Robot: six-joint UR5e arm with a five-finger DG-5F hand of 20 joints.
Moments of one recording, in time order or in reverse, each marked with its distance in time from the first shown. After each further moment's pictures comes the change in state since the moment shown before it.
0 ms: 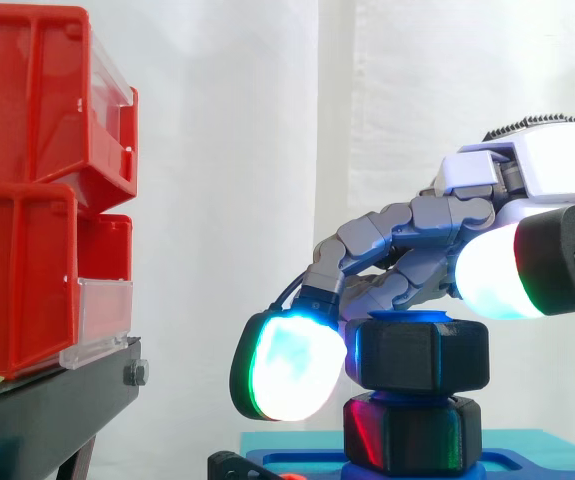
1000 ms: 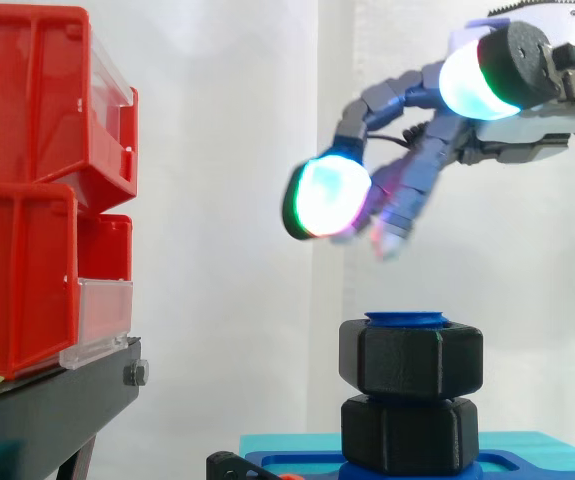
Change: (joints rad) arm -0.067 0.095 0.078 -0.142 0.011 -0.051
